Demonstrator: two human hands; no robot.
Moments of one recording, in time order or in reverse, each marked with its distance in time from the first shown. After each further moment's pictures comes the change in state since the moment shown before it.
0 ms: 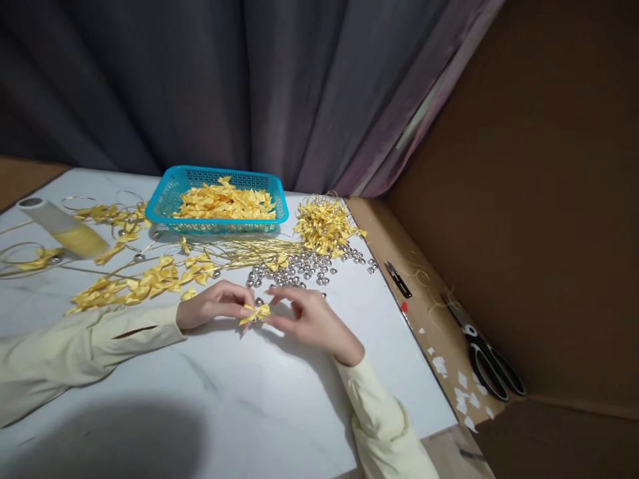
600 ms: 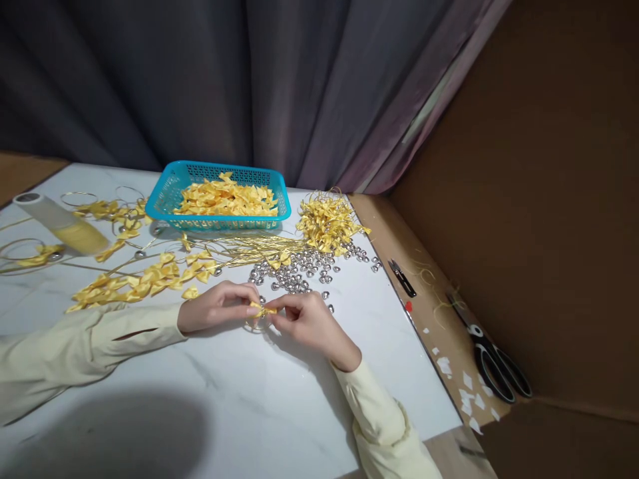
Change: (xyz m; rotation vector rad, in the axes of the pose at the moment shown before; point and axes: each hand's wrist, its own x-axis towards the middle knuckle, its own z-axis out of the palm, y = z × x) left_hand 0.000 -0.006 0.001 0.374 0.063 0.150; right_hand 0.001 -0.004 0.014 0.091 0.014 0.067
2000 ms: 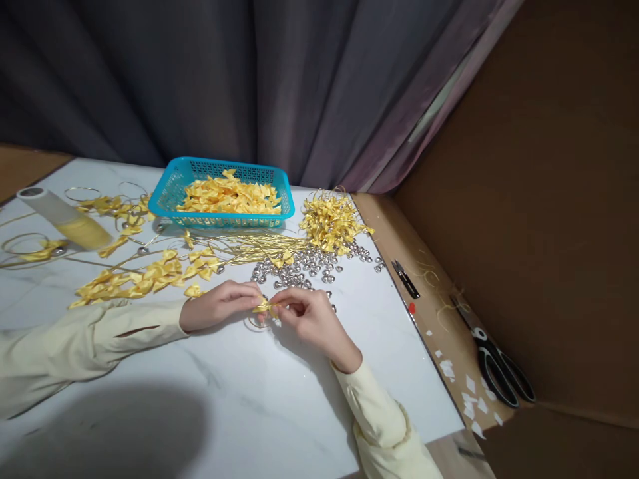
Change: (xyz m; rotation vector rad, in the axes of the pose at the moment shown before) left_hand 0.003 0.000 0.001 0.038 -0.004 0.030; right_hand 0.002 0.001 0.002 0.158 0.063 0.024
